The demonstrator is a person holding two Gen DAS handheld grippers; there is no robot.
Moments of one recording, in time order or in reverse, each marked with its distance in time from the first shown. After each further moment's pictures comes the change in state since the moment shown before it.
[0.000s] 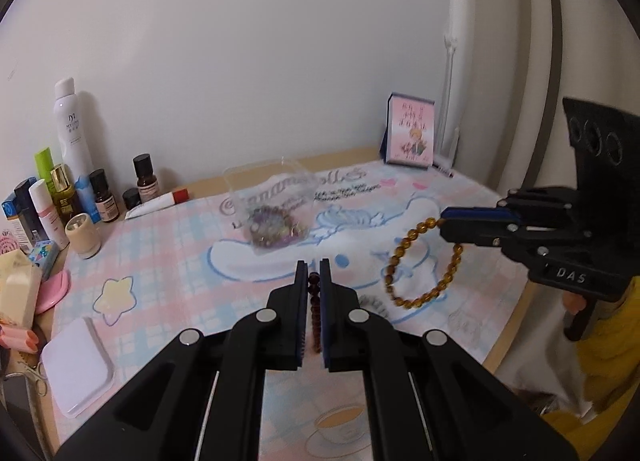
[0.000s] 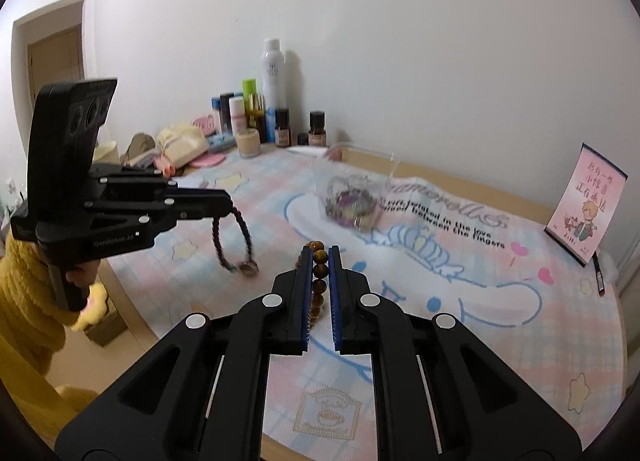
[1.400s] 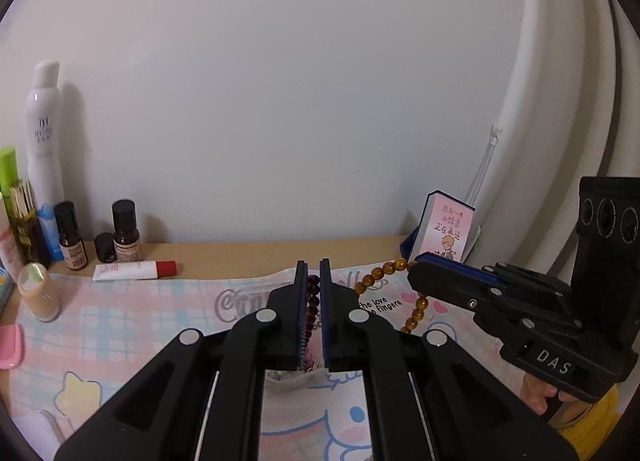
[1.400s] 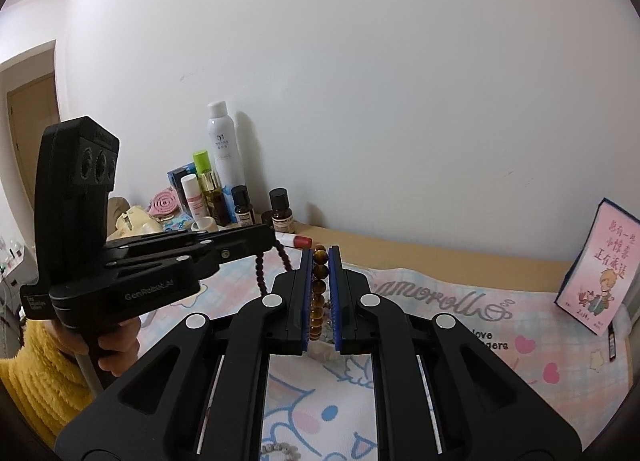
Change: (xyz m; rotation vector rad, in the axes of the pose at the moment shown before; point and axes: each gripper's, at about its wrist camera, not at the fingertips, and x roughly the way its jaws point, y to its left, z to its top) left arm 0.083 0.071 0.097 -0.260 -0.123 -0.074; right arm 0.083 -0.051 0.101 0.116 -0.084 -0.033
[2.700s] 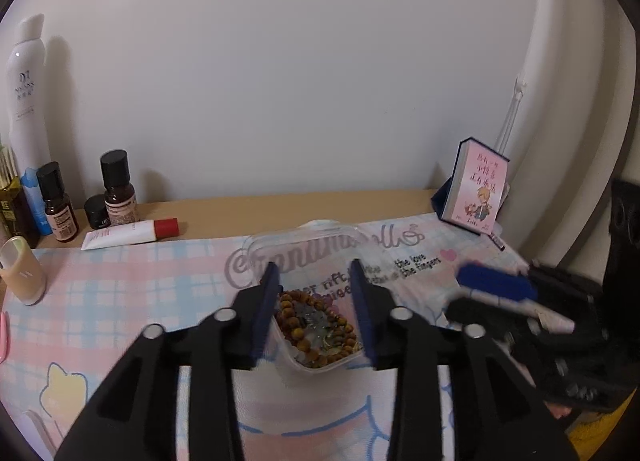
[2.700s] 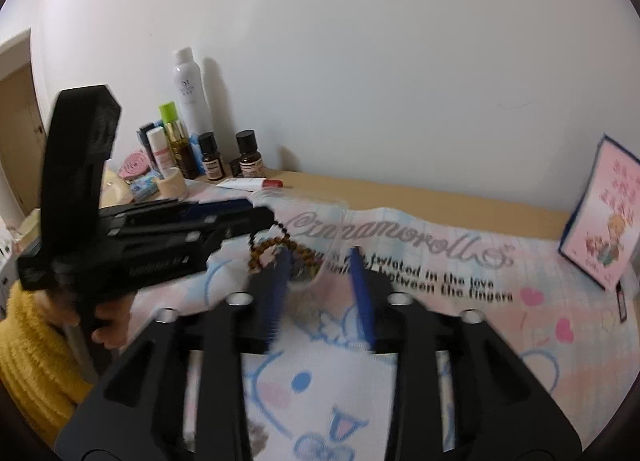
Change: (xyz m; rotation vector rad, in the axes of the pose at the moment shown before) left arm 0.044 0.013 -0.028 0.048 0.123 0.076; right arm 0.012 -0.019 -0.054 0.043 0.121 -0.046
